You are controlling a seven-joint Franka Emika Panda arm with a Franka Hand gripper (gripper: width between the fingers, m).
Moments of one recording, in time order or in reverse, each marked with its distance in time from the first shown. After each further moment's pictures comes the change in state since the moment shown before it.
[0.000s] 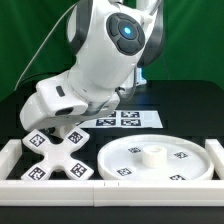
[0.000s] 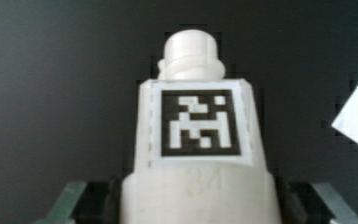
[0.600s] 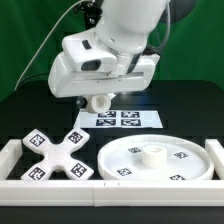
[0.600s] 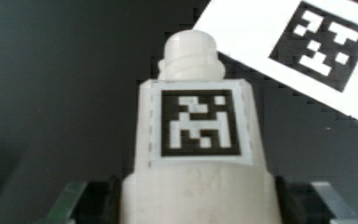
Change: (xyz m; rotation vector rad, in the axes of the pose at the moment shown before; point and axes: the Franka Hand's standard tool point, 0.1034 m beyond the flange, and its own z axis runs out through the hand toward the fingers) arm 0.003 -0.032 -0.082 0.076 0.217 0.111
